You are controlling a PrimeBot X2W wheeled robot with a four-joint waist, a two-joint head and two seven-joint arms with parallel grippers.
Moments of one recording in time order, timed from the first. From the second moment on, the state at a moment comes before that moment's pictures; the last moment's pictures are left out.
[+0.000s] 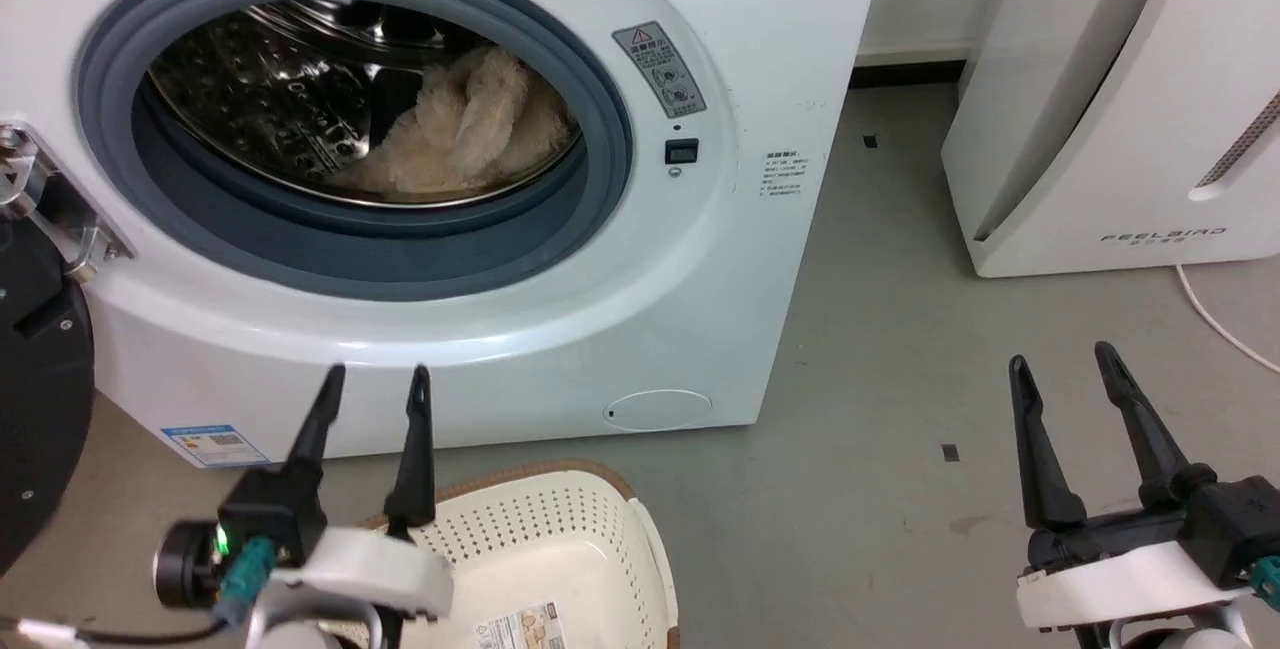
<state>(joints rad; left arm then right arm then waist) -0.14 0.30 -0.28 0.10 -0.37 0.18 -0.26 -0.04 -0.05 -0.06 0.00 0.06 0.13 -0.26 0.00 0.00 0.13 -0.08</state>
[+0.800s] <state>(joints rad) 0.00 0.14 -0.14 0.09 -0.23 0.12 -0.26 -0.01 -0.05 -0.05 0.00 0.06 0.13 -0.26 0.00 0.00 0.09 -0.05</state>
